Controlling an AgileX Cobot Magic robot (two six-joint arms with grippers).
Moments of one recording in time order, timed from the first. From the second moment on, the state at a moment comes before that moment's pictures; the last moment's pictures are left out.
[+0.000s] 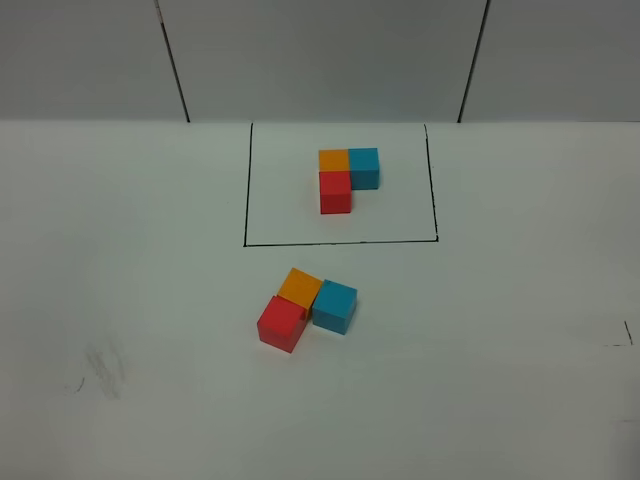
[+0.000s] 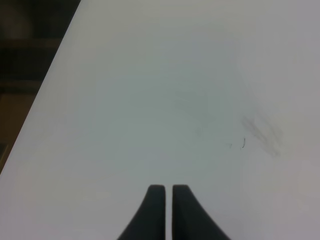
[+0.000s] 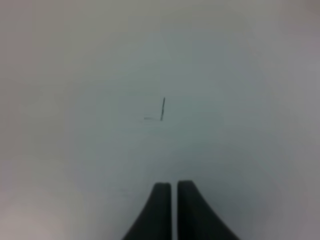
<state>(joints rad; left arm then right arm) 0.03 -0.01 -0.51 0.17 1.06 -0.05 0.22 0.72 -0.62 -0.32 0.86 0.20</state>
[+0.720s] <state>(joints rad) 0.03 -0.01 -0.51 0.17 1.06 -0.05 0.22 0.72 -0.71 -0.42 0.99 0.31</state>
